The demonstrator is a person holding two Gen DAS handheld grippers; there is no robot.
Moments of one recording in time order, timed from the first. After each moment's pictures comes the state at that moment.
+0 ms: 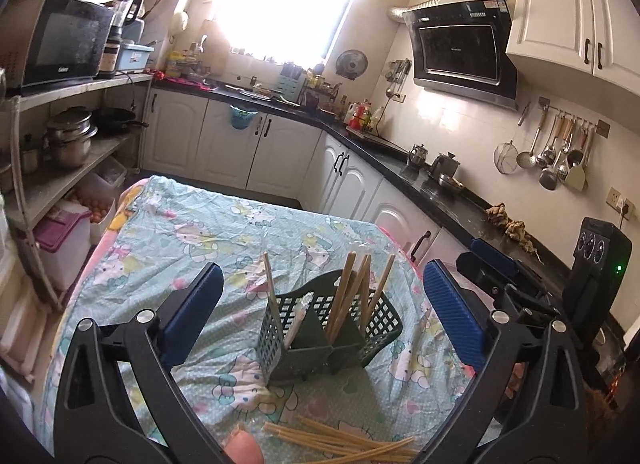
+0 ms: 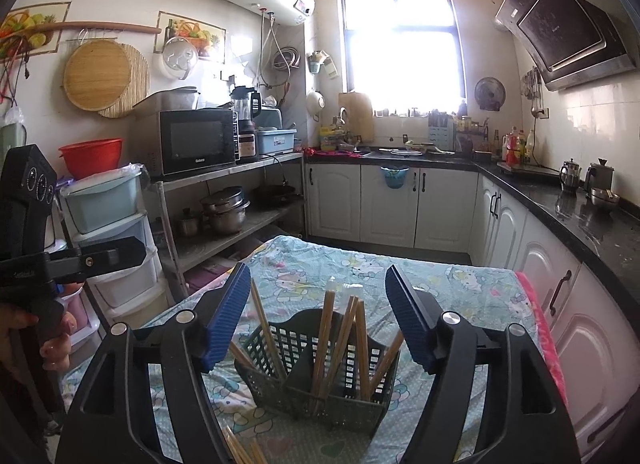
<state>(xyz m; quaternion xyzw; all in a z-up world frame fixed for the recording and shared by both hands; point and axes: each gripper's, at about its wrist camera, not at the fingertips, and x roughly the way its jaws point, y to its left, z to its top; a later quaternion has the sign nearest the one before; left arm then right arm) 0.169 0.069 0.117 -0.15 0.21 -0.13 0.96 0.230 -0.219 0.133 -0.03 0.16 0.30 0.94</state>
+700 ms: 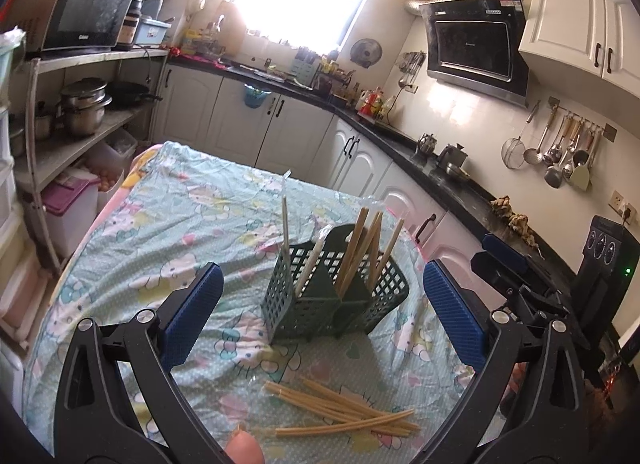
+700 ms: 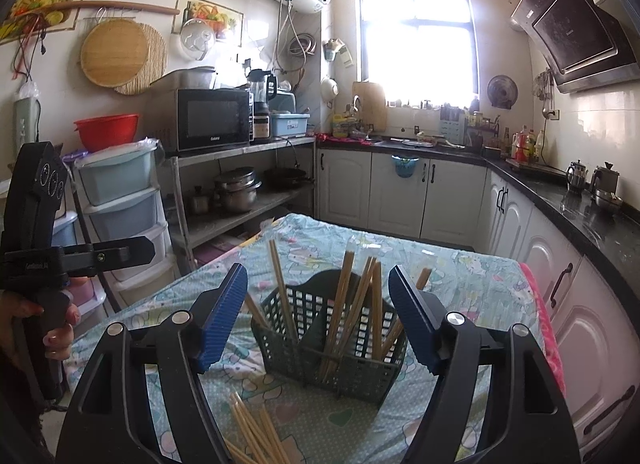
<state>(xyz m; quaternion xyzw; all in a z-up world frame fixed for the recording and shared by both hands) 0.142 0.078 0.082 -0.17 0.24 -0.12 0.95 0.196 -0.218 0.112 -0.06 0.18 0.32 0.93</state>
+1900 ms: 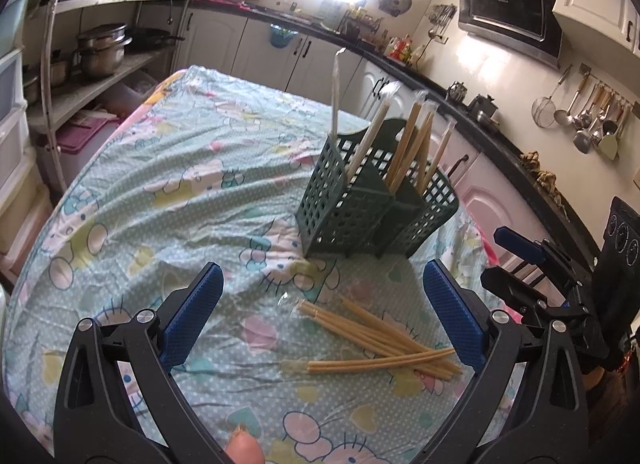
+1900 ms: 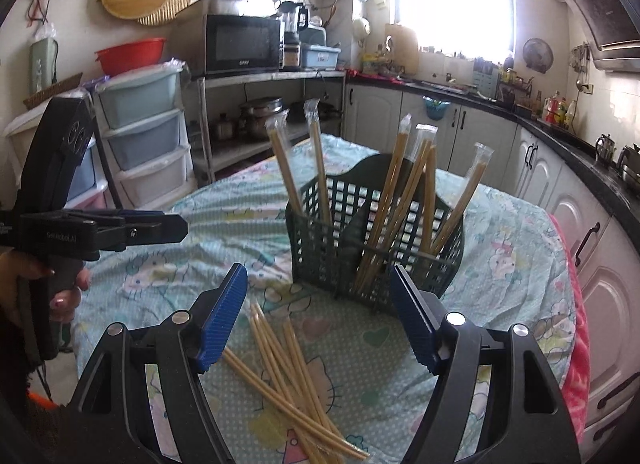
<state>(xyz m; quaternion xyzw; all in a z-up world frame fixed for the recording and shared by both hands) 0.132 0.078 0.001 -0.17 0.34 -0.09 0.92 0.176 -0.195 0.037 -0.12 0.28 0.35 0.89</state>
